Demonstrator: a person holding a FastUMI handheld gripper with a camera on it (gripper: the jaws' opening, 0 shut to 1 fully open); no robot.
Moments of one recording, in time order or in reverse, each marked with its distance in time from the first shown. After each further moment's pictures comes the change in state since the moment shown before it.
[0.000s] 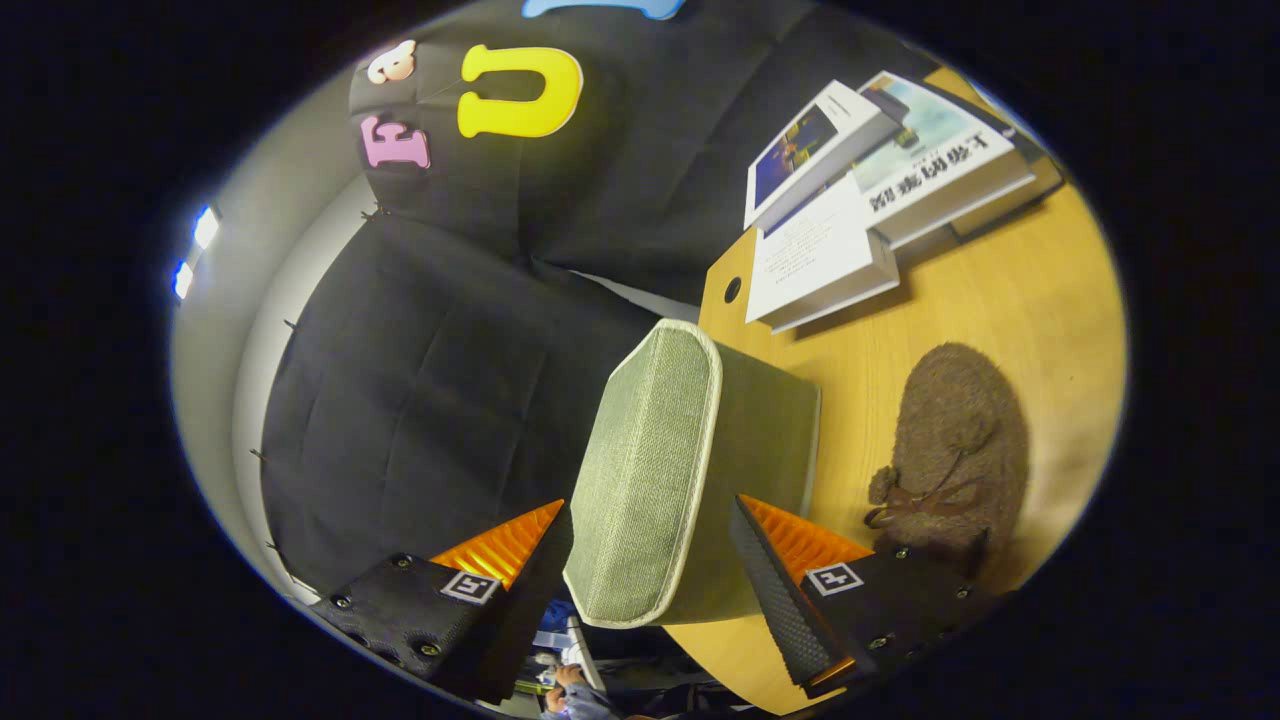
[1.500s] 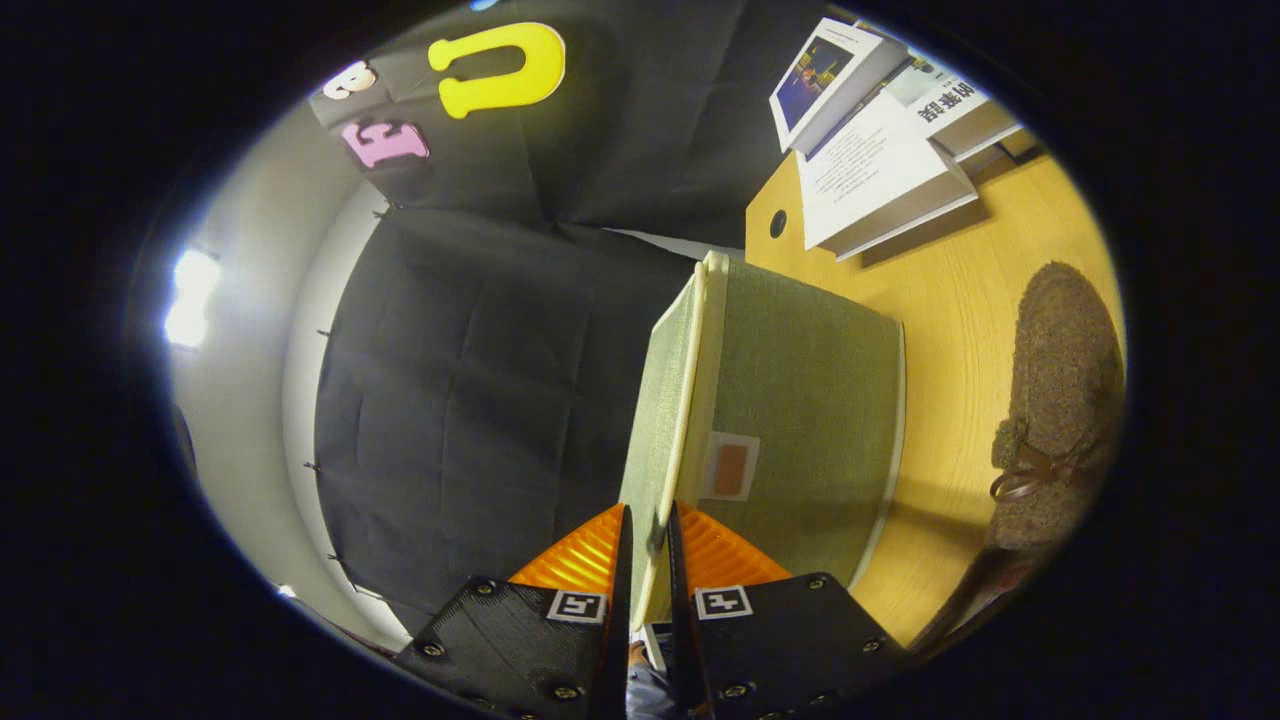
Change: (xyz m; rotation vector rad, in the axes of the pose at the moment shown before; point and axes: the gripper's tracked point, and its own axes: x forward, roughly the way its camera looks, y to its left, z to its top) arm 0.018 0.028 -0.027 0.039 0.142 0.107
